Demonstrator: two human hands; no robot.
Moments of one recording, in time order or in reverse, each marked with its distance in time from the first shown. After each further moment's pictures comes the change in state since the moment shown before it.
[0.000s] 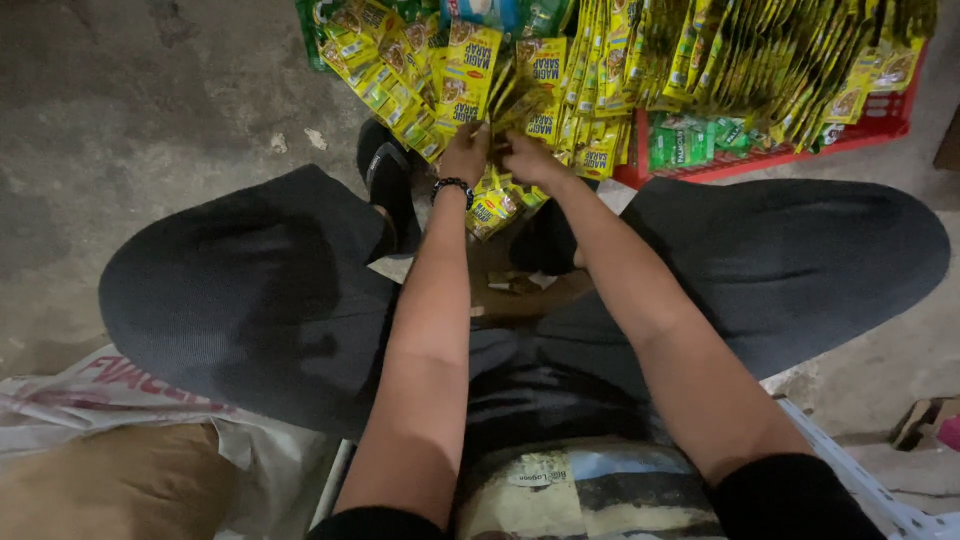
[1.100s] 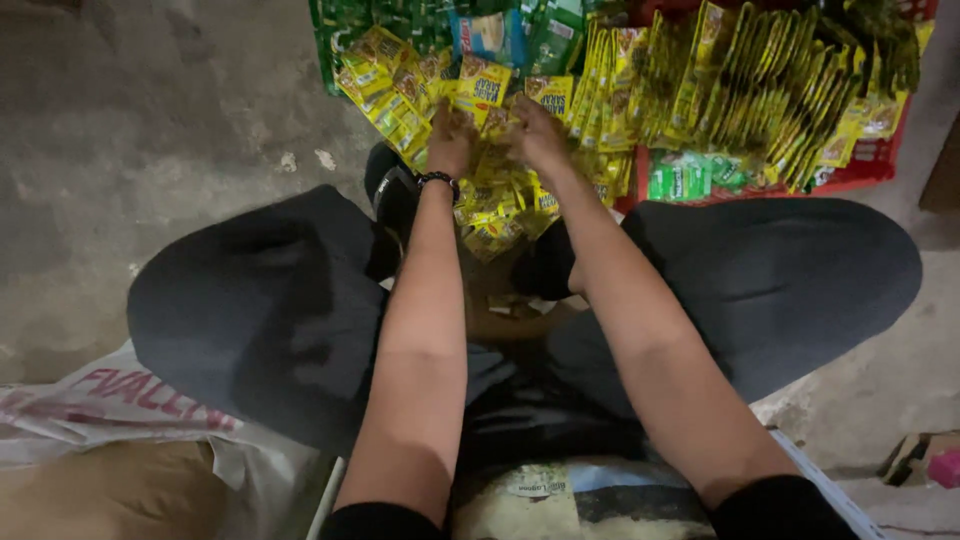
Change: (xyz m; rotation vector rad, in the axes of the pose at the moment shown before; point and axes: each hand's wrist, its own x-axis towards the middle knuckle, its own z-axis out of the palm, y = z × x) left_hand 0.068 -0.010 -0.021 -0.161 0.117 0.080; right_hand 0.018 -0.054 -0.032 0.436 0.205 -0.108
